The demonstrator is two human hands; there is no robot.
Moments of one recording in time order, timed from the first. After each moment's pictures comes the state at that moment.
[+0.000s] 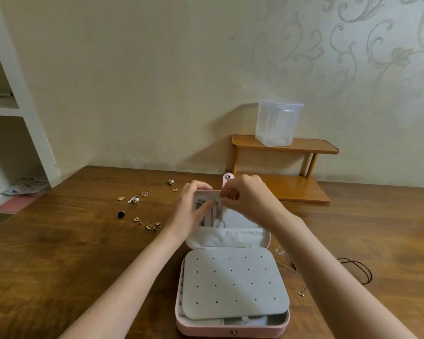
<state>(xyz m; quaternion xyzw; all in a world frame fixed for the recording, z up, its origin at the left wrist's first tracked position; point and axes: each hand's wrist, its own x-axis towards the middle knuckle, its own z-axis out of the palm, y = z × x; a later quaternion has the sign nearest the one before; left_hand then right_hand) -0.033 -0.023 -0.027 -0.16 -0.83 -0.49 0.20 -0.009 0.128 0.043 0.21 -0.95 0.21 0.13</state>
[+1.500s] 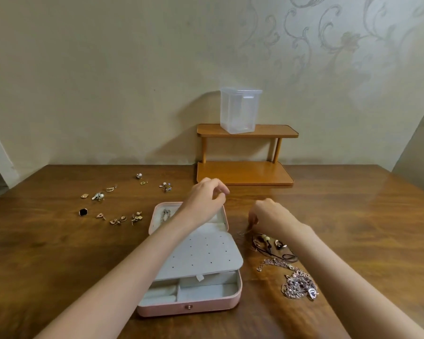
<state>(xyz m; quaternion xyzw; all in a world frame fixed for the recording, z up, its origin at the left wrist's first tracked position) -0.015 0.072 0.000 -0.18 -0.91 -0.38 0.06 0.002 0.237 -0.018 0.07 -0.99 0.08 -0.02</state>
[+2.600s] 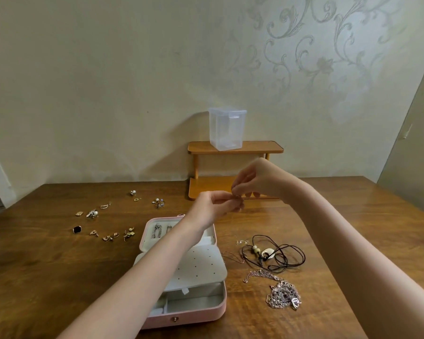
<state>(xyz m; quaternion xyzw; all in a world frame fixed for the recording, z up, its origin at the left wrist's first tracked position) 0.001 0.102 0.017 -0.18 -0.74 -0.64 -0.08 0.008 0.249 0.088 0.13 -0.93 0.35 0.01</state>
